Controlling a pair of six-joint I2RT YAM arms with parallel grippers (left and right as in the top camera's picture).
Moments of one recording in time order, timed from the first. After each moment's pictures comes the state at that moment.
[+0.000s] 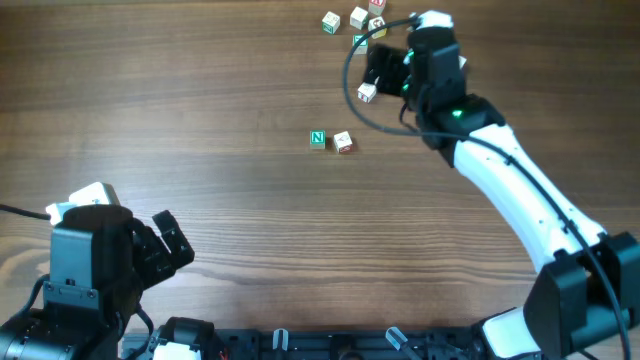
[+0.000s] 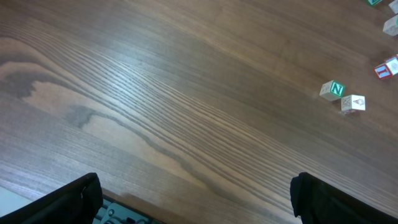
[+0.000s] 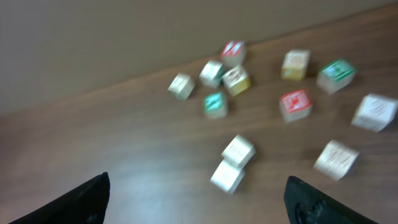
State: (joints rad) left arm -0.17 0.82 1.39 -1.56 -0.27 -0.57; right arm 0.35 1.66 1.28 -0.19 0.11 0.50
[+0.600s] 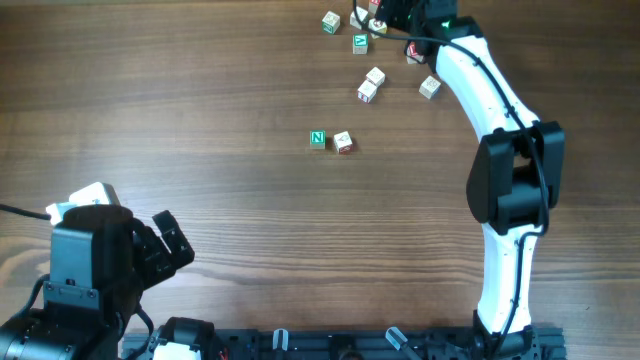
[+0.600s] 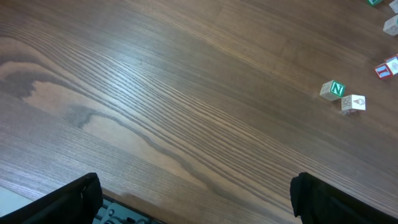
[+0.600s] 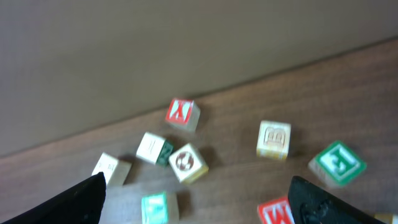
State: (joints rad) left arm -0.17 0.82 1.39 -1.56 -0.27 -0.57; right arm 0.21 2.32 2.03 -0.36 0.11 0.44
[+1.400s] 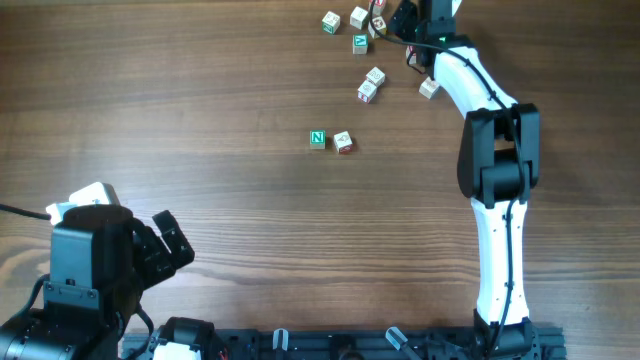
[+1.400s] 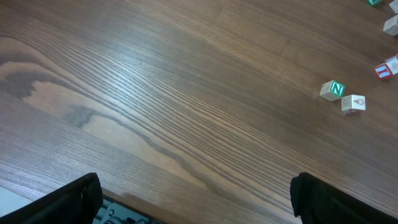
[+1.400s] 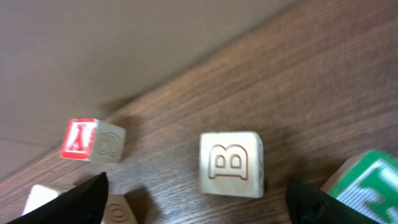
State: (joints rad) left arm -0.17 0.82 1.39 -1.56 -0.27 -0.57; right arm 0.15 2.58 2.08 -0.19 0.11 0.61
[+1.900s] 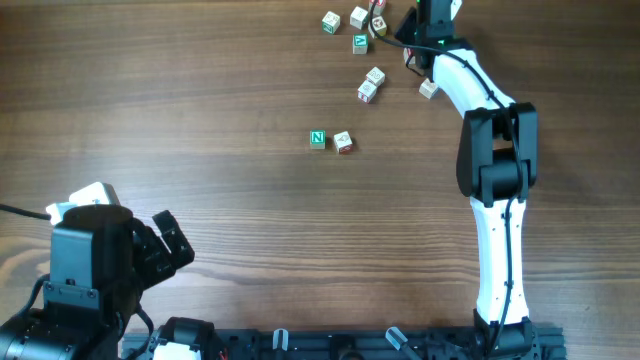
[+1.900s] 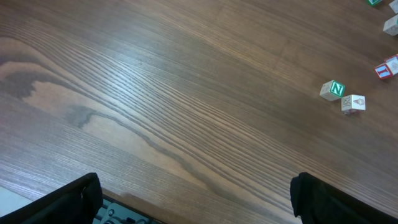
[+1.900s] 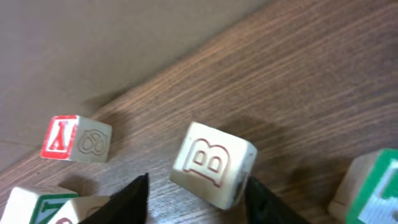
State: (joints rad) left arm -0.17 0.82 1.39 -1.56 -0.27 -0.57; right arm 0.14 2.60 2.08 -0.19 0.11 0.62
